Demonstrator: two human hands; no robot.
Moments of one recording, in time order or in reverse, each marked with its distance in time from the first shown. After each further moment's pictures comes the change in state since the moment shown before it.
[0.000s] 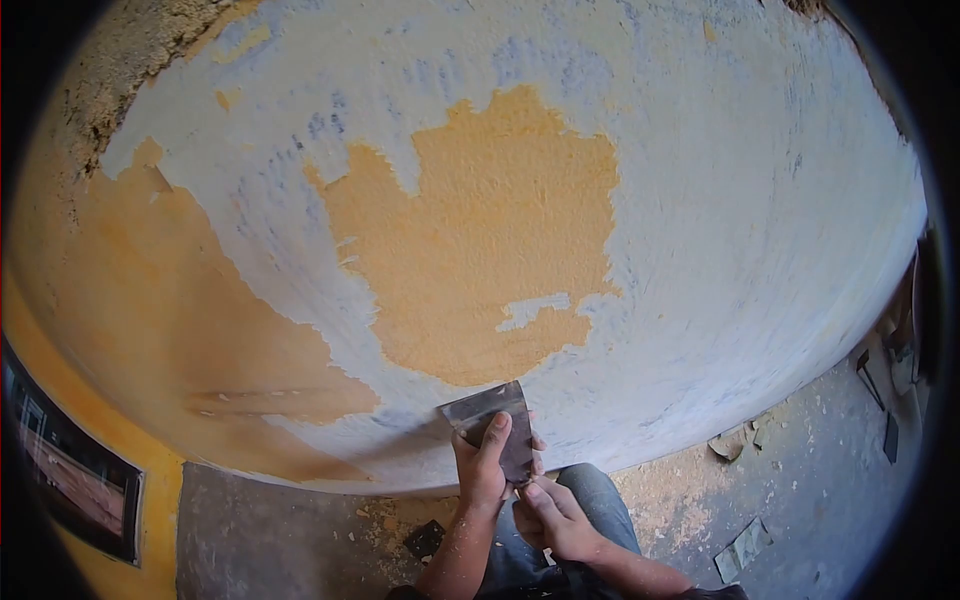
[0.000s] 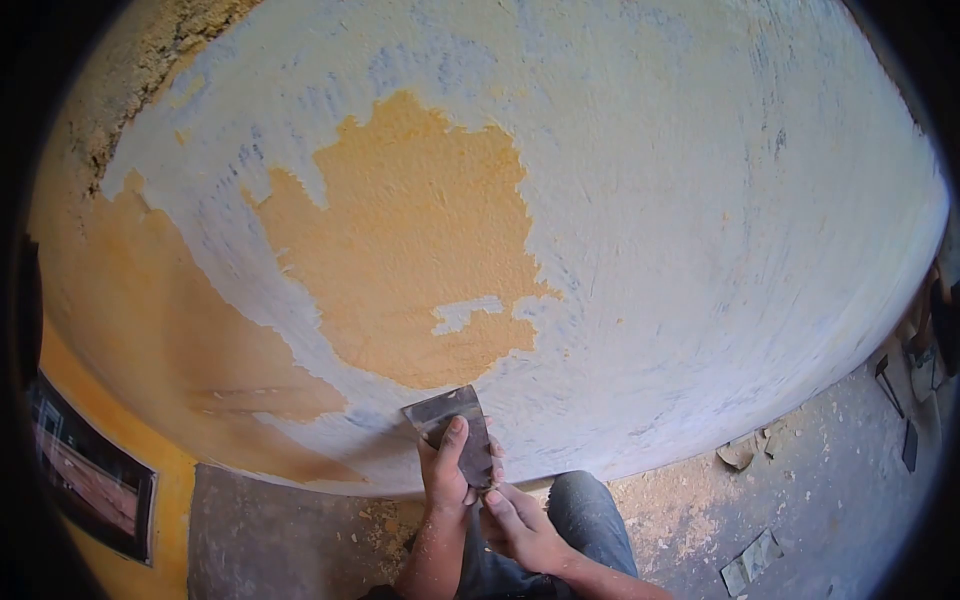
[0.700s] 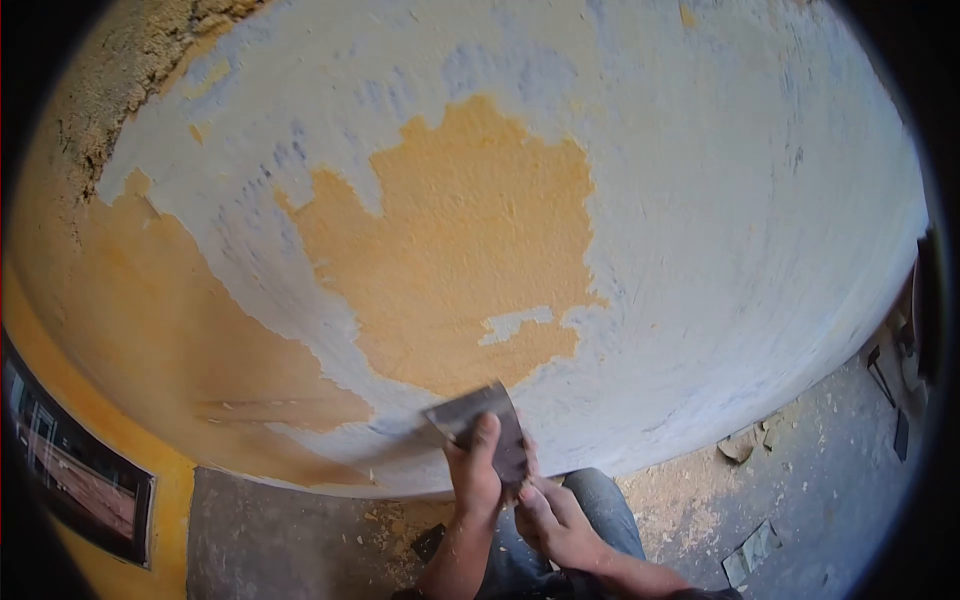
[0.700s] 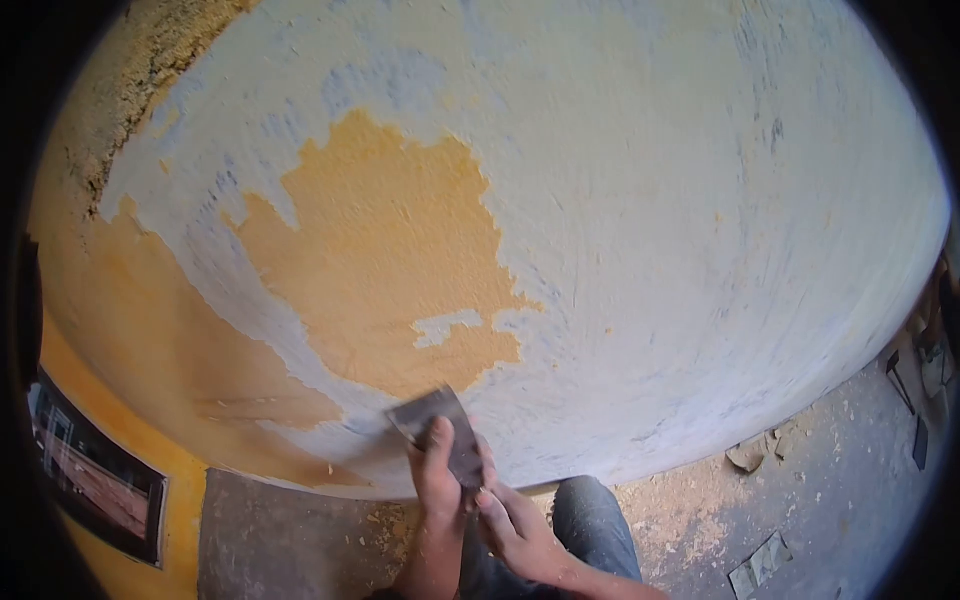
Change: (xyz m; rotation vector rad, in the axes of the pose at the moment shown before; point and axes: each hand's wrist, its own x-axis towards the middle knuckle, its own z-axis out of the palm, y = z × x) left_hand 0.002 0.009 0.019 0.075 0.054 0.073; right_hand 0.003 -0.033 0.007 -0.240 0.054 -0.085
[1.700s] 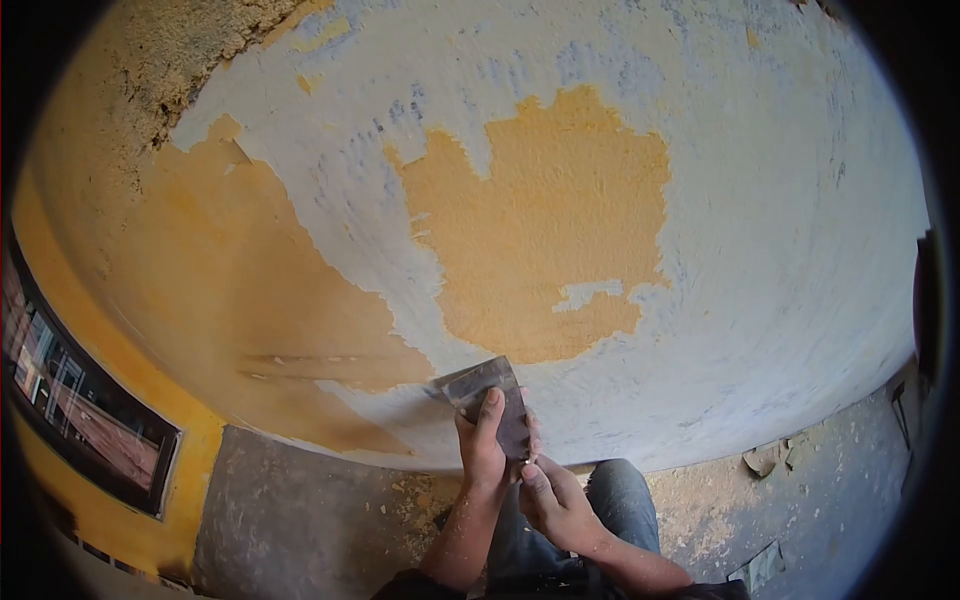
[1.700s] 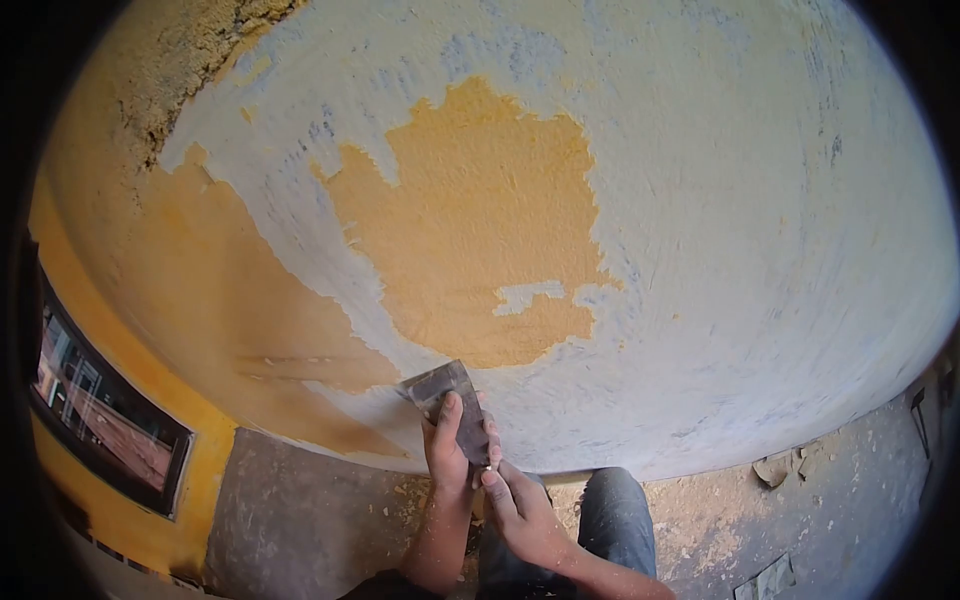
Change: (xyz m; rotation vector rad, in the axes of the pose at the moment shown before) left_hand -0.003 0.018 -0.038 -0.087 0.130 0.019; right_hand 0.013 0.029 0.031 -0.122 -0.076 -0.143
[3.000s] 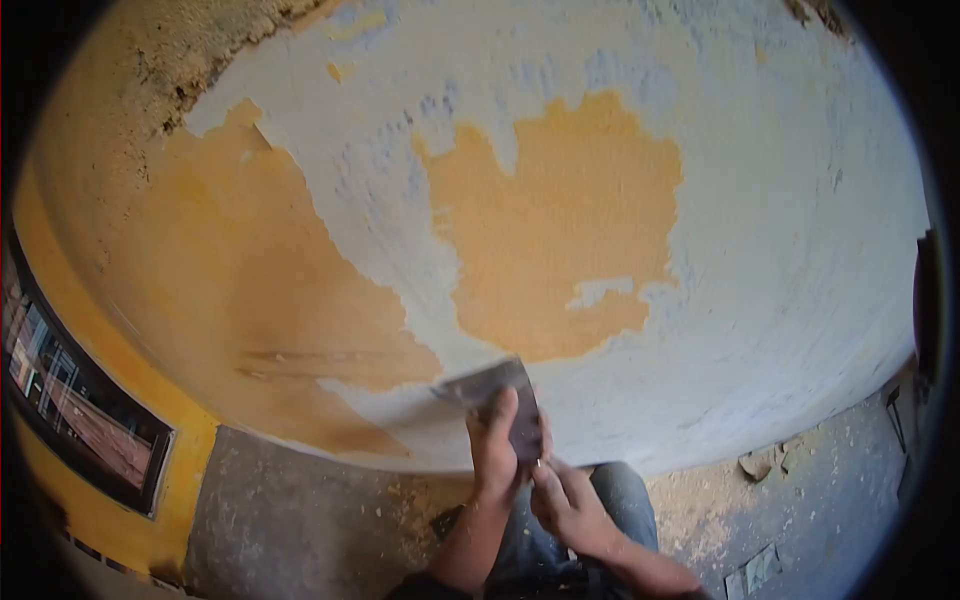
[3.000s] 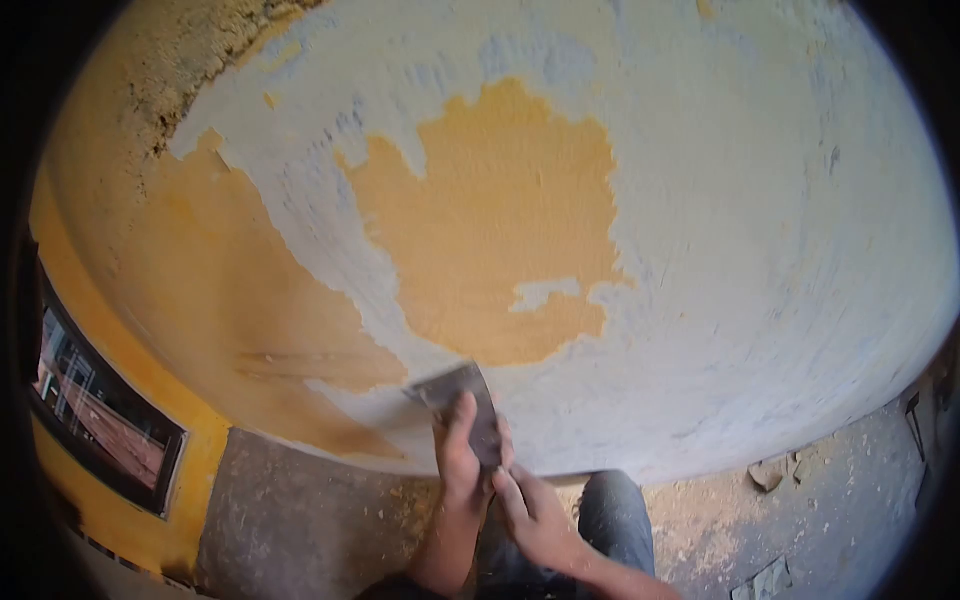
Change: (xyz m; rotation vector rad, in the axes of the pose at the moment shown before) left_hand 0.000 0.006 0.005 0.028 -0.079 0.026; right_hand -0.003 -0.026 0.000 -0.045 0.053 0.162
